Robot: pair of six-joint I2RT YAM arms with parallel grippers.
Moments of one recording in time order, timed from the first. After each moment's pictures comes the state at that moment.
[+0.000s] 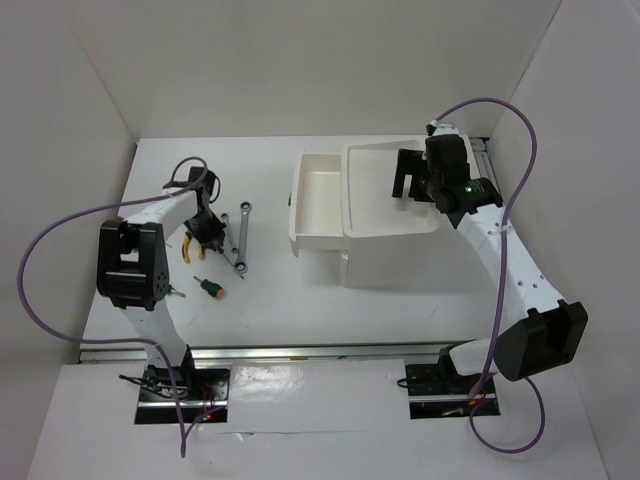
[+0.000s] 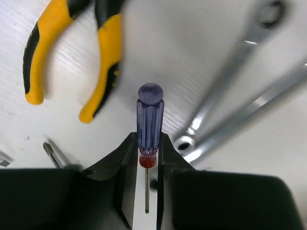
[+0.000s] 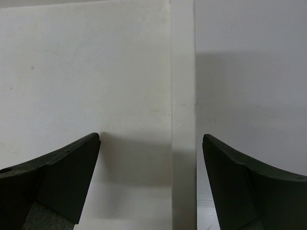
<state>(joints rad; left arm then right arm) -0.03 1.87 1.27 -0.77 -0.15 -0.81 0.26 1.35 1.37 -0.65 0.19 0.26</state>
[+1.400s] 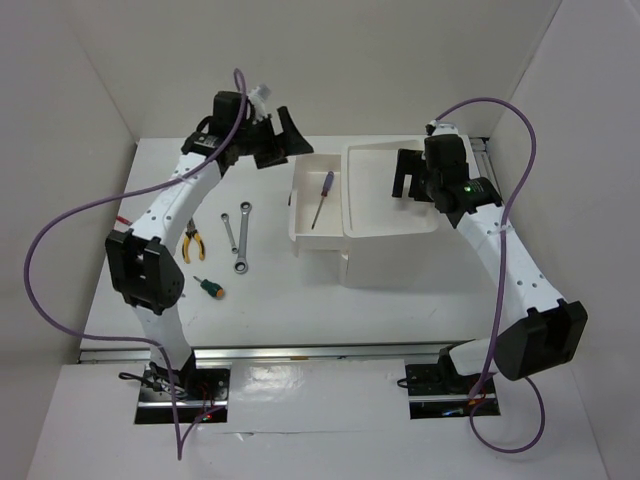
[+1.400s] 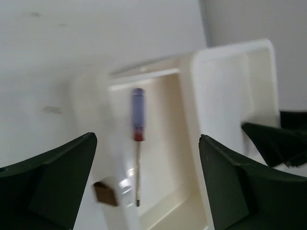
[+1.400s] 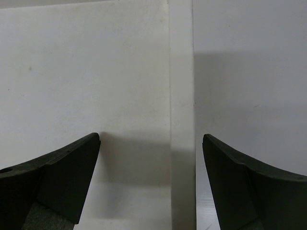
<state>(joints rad) -0.30 1.86 1.87 -0.52 0.49 -0.60 0.27 1.35 1.37 -0.65 0.20 0.26</state>
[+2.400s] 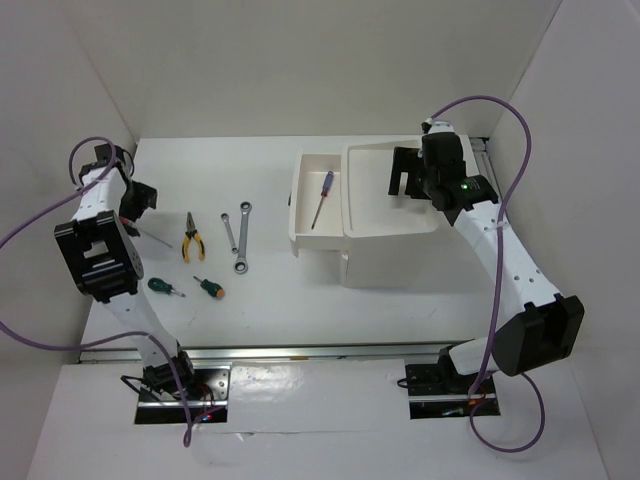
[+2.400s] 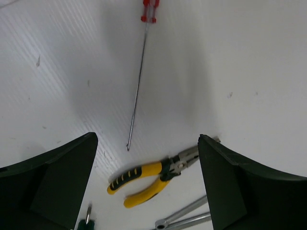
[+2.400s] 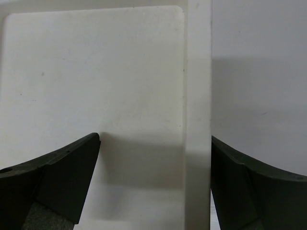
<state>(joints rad) 0.39 1.94 1.62 -0.88 -0.19 -0.88 0.27 1.38 1.38 -0.62 0.17 0.25</state>
